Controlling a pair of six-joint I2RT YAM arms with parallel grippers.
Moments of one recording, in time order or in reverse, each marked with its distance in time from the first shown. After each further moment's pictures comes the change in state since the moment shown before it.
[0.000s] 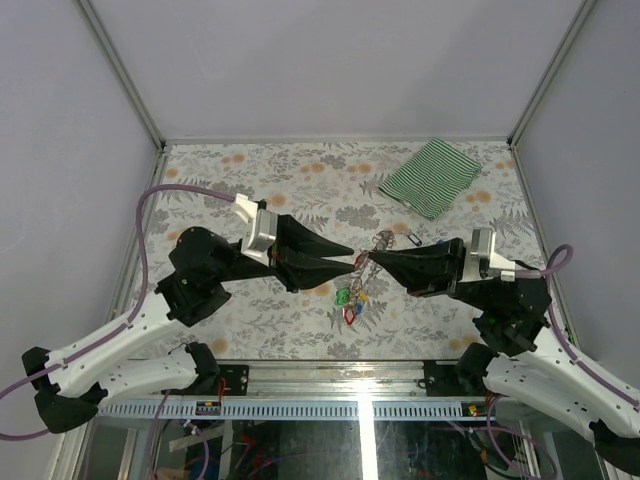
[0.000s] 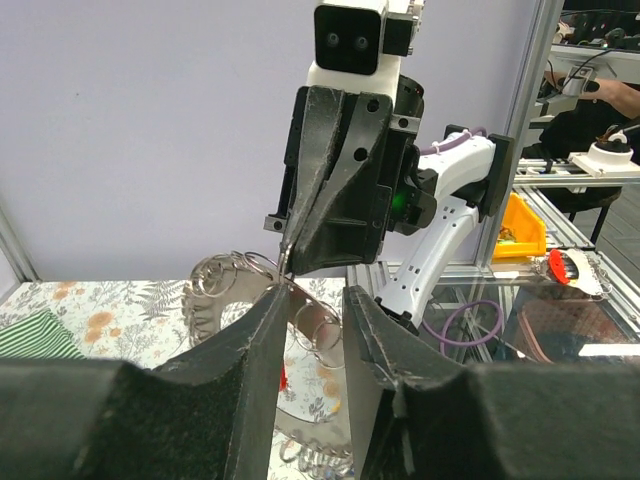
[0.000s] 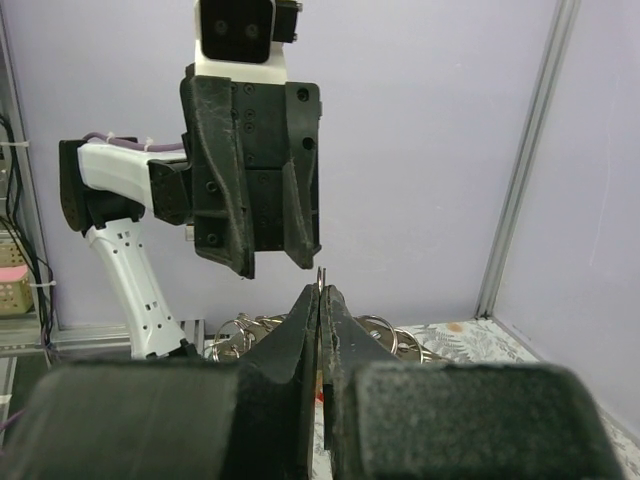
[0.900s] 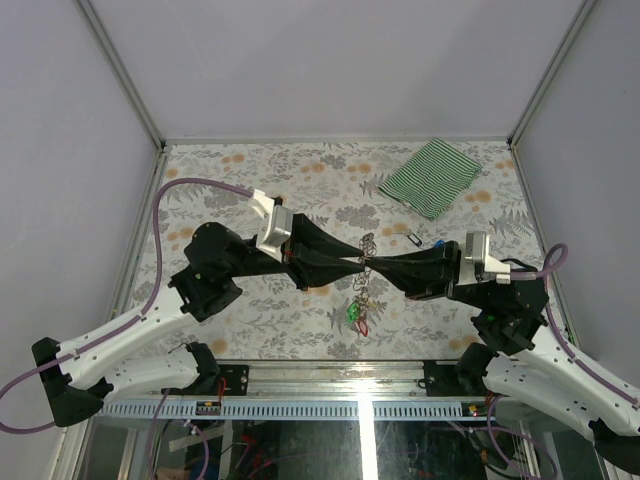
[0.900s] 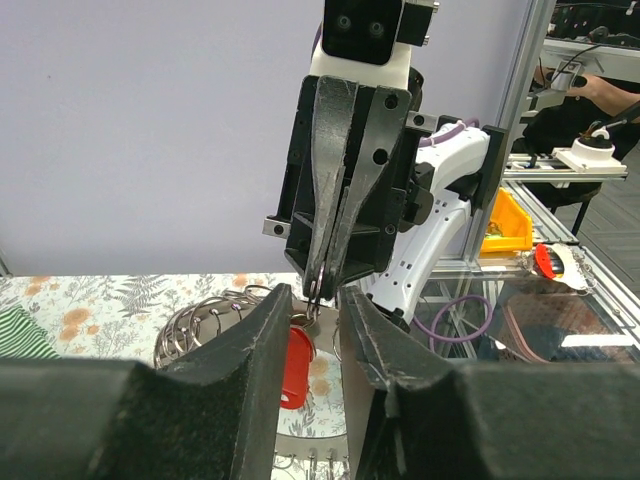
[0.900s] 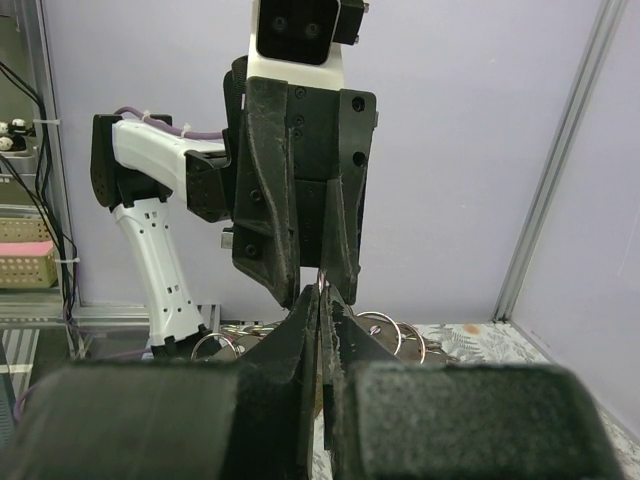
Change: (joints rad) left arm 0.000 0.069 0.000 0.057 0.027 -0.036; right arm 0.000 0.014 0.000 0.007 -0.078 -0.009
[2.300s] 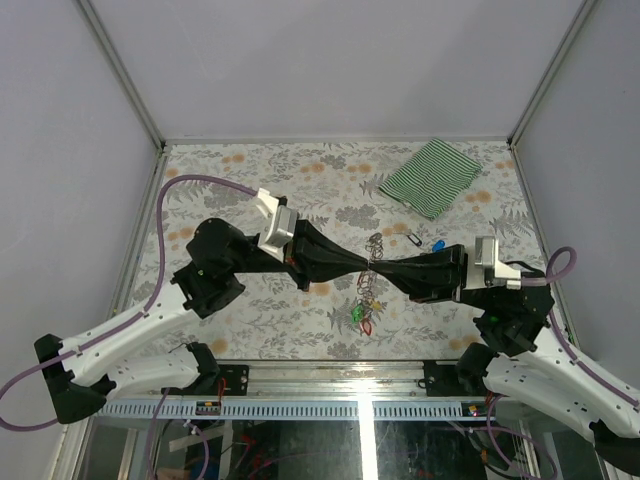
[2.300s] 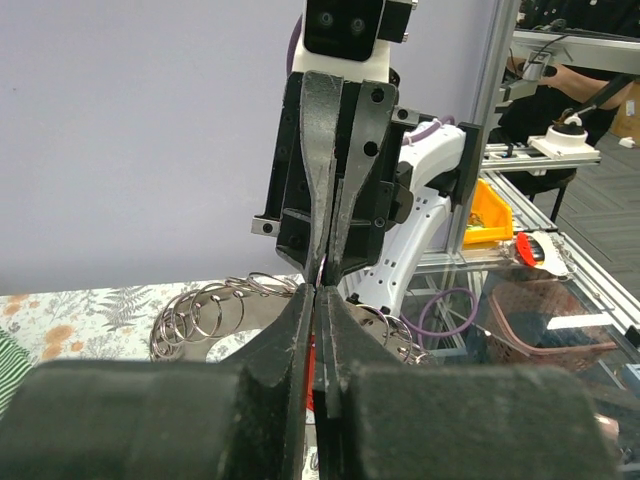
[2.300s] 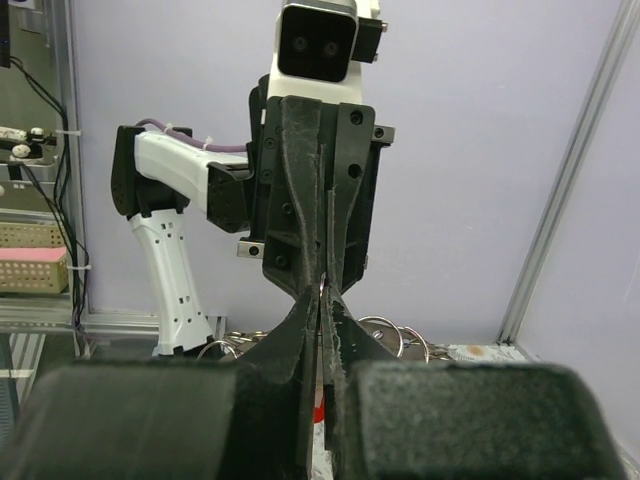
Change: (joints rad) left arm 0.000 0.026 0.024 0.014 0.058 -0.004; right arm 0.000 -0.013 -0.004 0.037 -0.026 0.012
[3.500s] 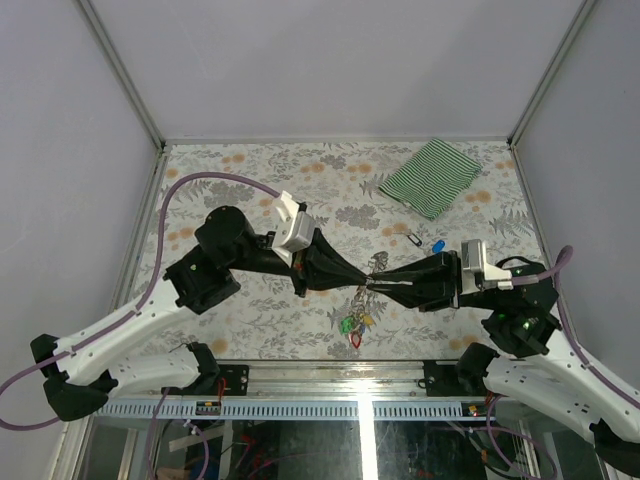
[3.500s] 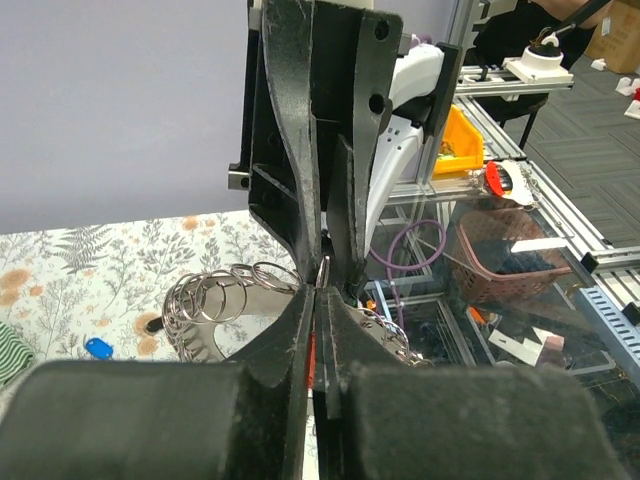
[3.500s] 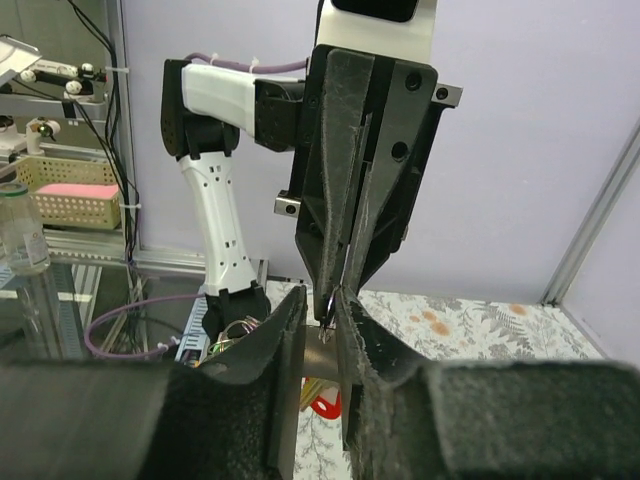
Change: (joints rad) left arm 0.000 0.025 0.123 -0.314 0.100 0.107; right arm 0.000 -0.015 0.067 -0.209 -0.131 -0.029
